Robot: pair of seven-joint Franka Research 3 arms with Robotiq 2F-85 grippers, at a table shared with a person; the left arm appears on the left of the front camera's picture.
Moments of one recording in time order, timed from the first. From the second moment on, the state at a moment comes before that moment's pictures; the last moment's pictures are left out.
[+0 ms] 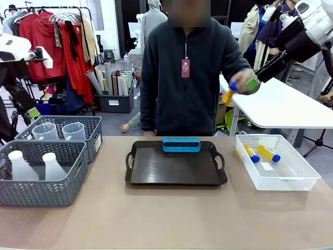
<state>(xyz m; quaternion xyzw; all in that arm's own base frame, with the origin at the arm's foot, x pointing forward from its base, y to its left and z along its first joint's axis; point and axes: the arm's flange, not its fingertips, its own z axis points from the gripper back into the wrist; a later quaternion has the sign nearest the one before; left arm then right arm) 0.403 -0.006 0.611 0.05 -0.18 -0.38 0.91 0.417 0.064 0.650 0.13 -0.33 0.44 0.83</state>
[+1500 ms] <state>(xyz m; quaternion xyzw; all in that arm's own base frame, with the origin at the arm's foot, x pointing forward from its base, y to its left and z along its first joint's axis) 0.443 0.086 0.486 0.04 -0.08 -0.17 0.98 0.416 0.064 0.651 0.13 -0.33 0.44 0.83</state>
